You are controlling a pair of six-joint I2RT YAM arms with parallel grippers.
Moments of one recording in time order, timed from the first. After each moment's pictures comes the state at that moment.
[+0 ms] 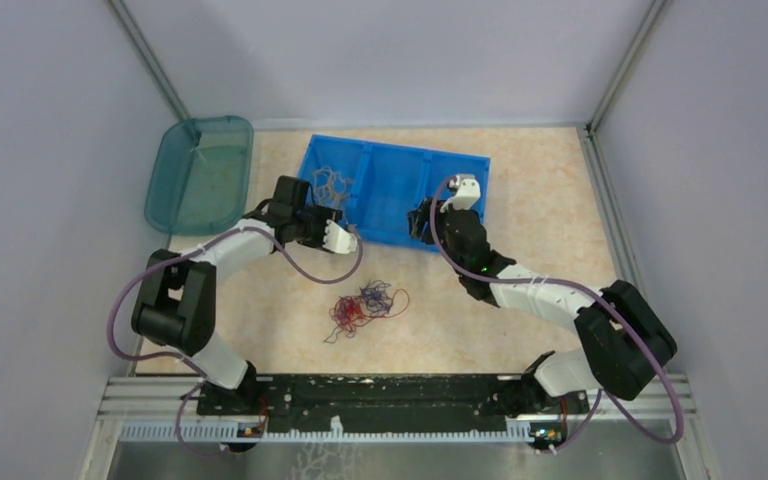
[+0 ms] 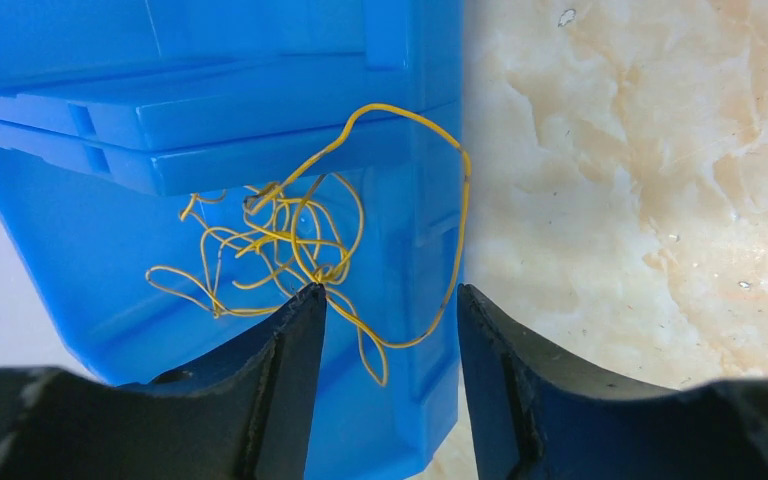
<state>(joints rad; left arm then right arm) -0.35 1.61 0.96 -0.22 0.31 1.52 0.68 1.35 0.66 0.49 0.32 0.46</state>
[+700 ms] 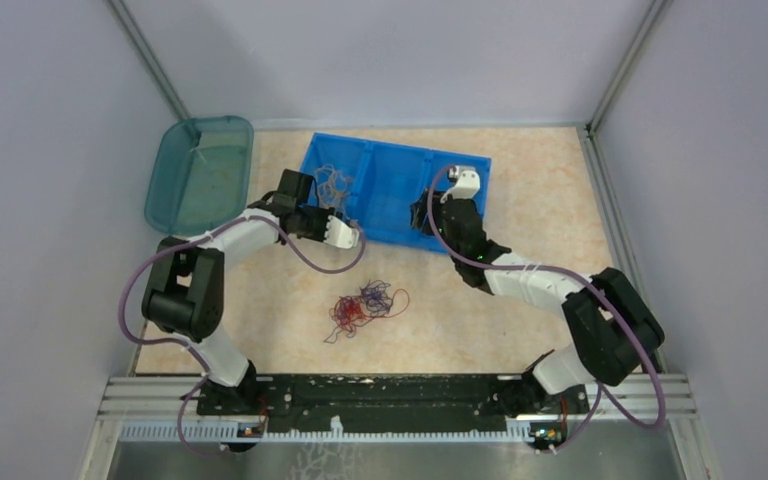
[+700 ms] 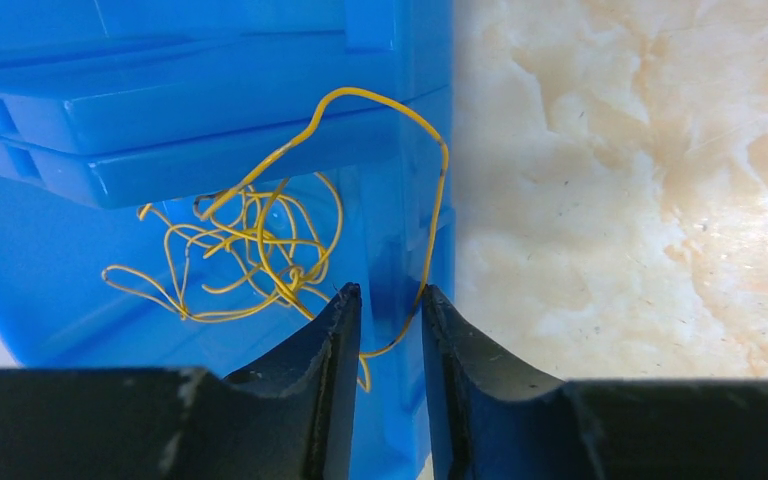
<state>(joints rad) -0.34 1.70 1.06 -0.32 0.29 1.53 0.64 1.42 0.73 0.45 0.33 0.47</state>
